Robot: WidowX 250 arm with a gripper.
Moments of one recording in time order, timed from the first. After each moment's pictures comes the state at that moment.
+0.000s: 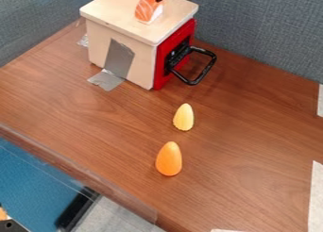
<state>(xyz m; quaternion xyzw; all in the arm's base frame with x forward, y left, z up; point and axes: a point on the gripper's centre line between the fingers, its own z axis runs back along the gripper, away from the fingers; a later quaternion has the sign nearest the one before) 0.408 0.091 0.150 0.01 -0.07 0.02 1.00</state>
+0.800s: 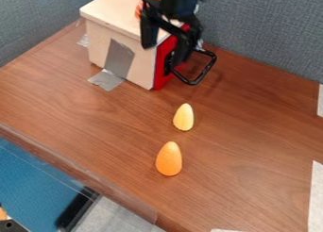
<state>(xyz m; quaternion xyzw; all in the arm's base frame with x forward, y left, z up) 0.352 0.001 0.098 0.01 -0.01 -0.10 0.99</state>
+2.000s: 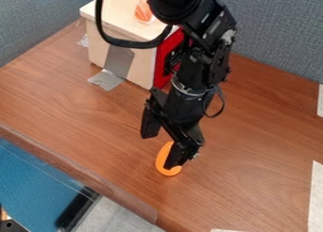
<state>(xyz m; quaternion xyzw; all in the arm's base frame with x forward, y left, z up) 0.259 -0.053 0.029 0.05 0.05 -0.22 0.97</state>
